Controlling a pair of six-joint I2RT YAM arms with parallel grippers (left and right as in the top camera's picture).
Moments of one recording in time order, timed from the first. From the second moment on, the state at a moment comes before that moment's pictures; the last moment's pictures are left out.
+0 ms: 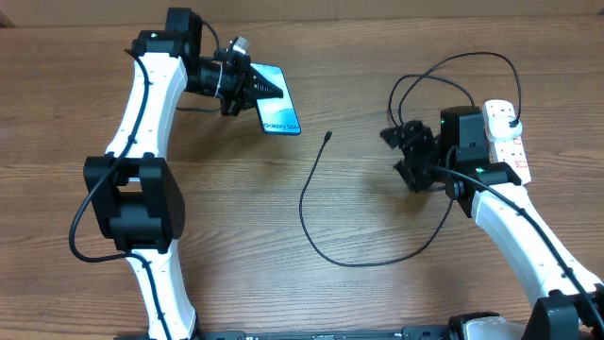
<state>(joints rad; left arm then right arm) -0.05 2.20 2.01 -1.26 1.14 -0.36 0.13 1.43 0.88 -0.40 -0.38 1.11</state>
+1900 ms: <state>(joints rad) -0.04 2.20 2.01 -1.41 1.37 -0.80 0.13 1.43 0.88 -0.59 -0.38 0.96</state>
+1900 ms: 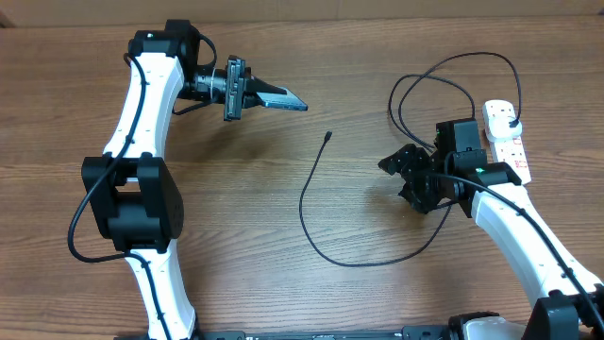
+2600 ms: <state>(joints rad) -0.04 2.20 2.01 -1.46 1.25 -0.21 0.13 1.43 0.88 -0.60 -0.43 0.87</state>
